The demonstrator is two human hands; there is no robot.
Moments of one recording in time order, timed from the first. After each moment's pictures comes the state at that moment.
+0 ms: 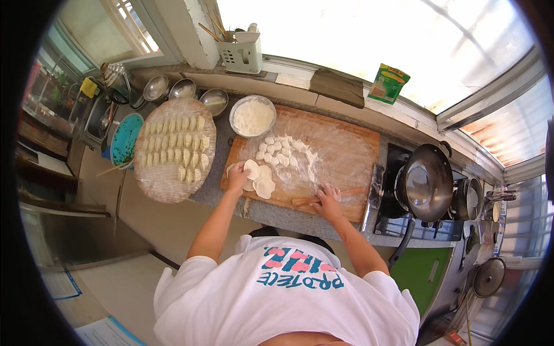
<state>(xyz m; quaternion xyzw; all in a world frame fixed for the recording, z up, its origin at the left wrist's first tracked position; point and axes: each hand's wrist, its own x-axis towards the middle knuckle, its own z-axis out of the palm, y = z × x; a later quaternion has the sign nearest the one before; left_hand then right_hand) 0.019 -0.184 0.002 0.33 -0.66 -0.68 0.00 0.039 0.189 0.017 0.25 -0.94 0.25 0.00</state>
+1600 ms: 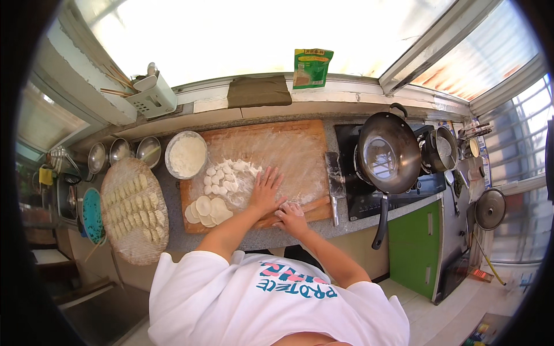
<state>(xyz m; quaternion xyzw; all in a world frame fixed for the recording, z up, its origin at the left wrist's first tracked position) -0.041 0.036 0.002 -0.32 -0.94 -0.13 -0.03 0.070 0.190 0.014 0.19 -0.94 0.28 0.05</state>
